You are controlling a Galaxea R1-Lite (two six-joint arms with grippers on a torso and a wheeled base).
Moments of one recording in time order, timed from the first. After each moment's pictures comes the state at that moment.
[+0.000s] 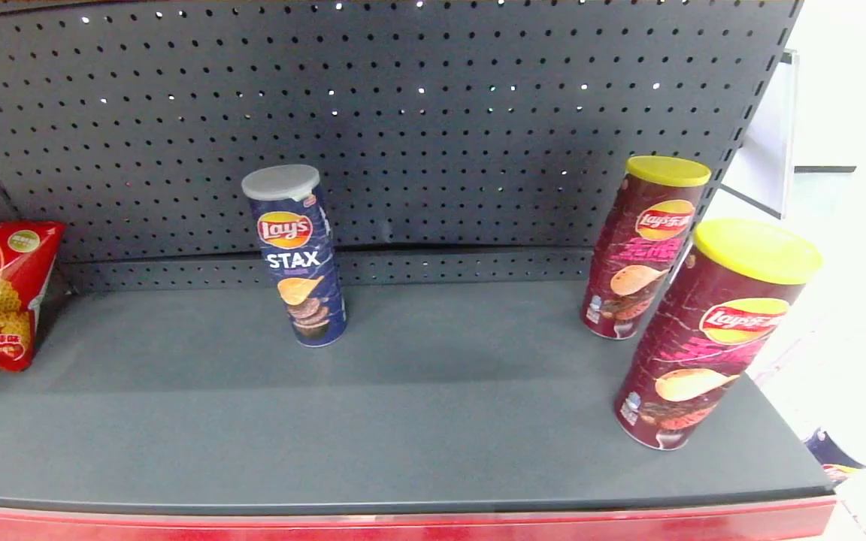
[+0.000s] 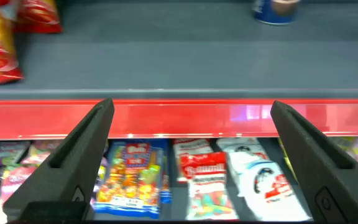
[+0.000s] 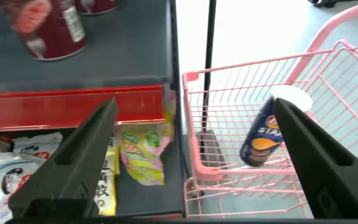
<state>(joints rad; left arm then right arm) 0.00 0.00 0.00 0.00 0.00 -0.02 0.00 0.00 0.00 0.00 -0.03 0.00</state>
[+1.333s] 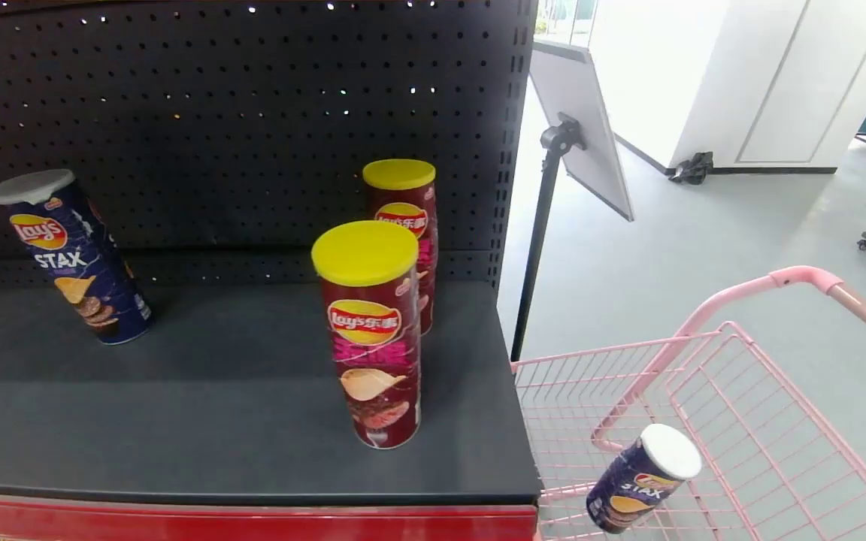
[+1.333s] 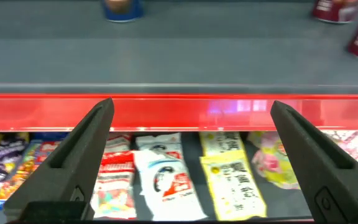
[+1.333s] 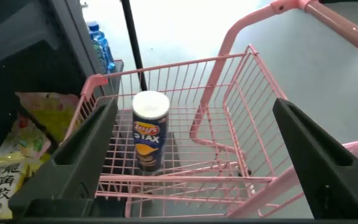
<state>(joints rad) 0.00 0.00 0.00 0.00 0.00 -0.02 0.00 0.00 0.00 0.00 -0.03 0.00</state>
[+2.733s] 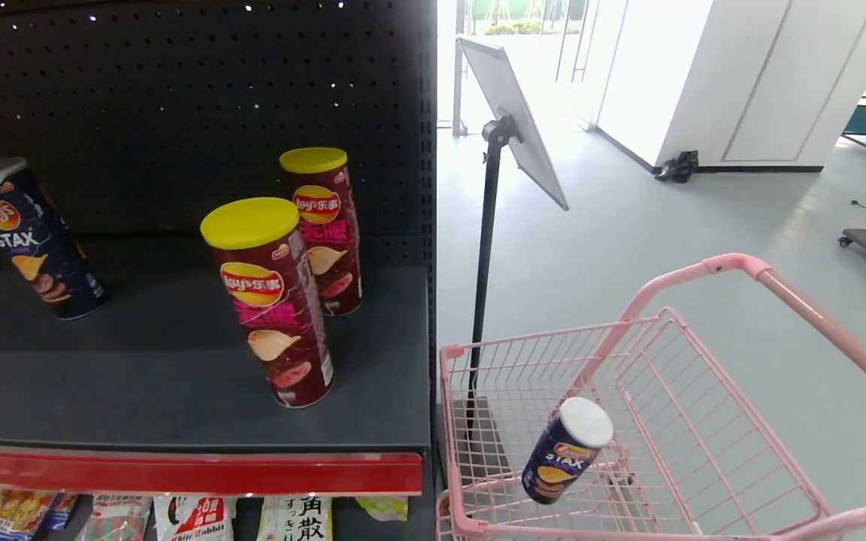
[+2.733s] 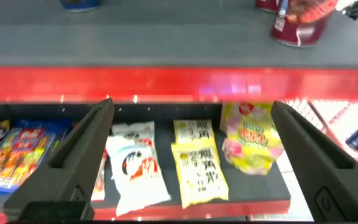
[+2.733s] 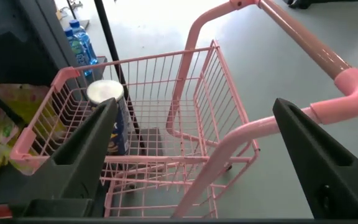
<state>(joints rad) 0.00 0.00 0.00 0.00 0.00 -0.02 0.00 0.00 0.00 0.00 -0.03 0.00</state>
